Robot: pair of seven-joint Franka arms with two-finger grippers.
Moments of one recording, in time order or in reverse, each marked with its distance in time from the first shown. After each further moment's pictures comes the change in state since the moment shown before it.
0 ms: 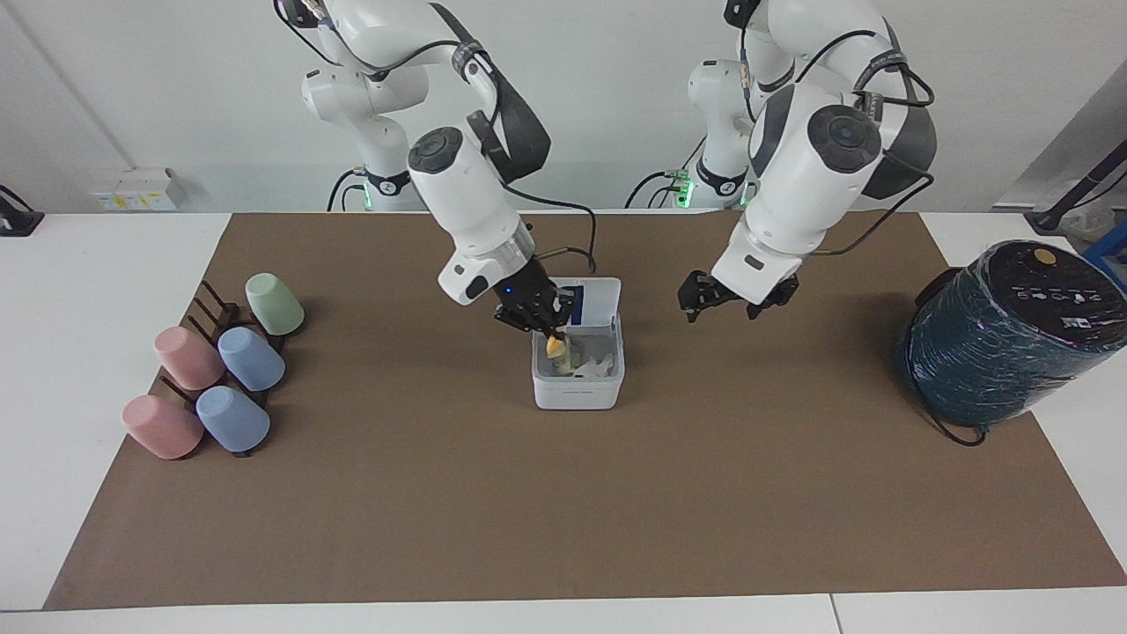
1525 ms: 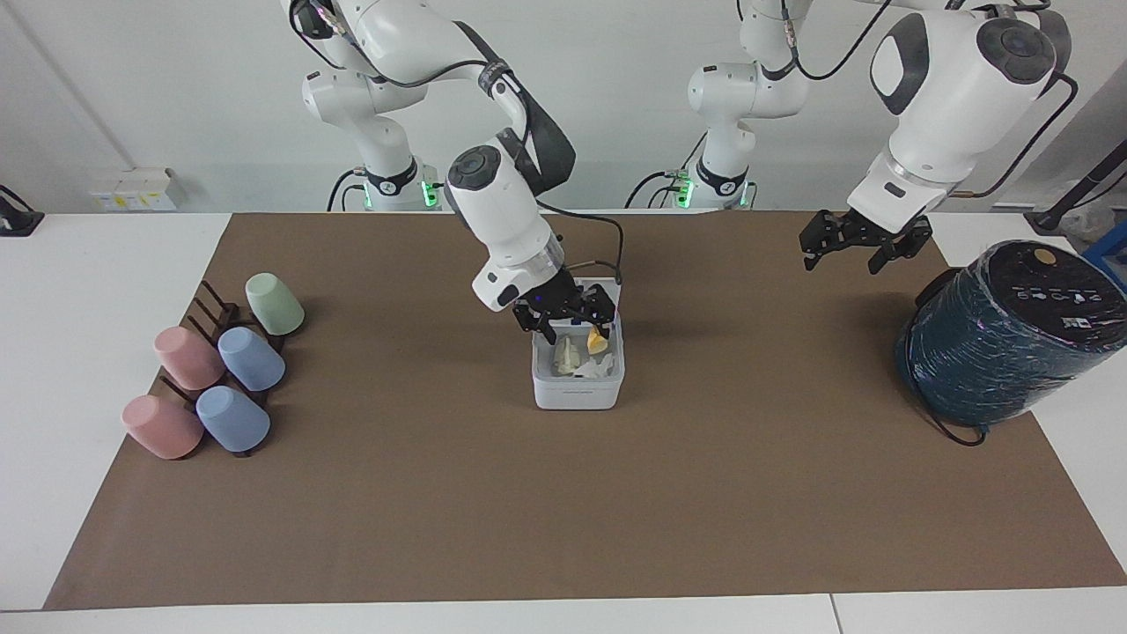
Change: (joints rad) left arm 0.217 -0.248 -0.002 -0.226 0.062 0.003 0.332; right arm 0.035 0.029 -0.006 -0.013 -0.032 0.039 0.055
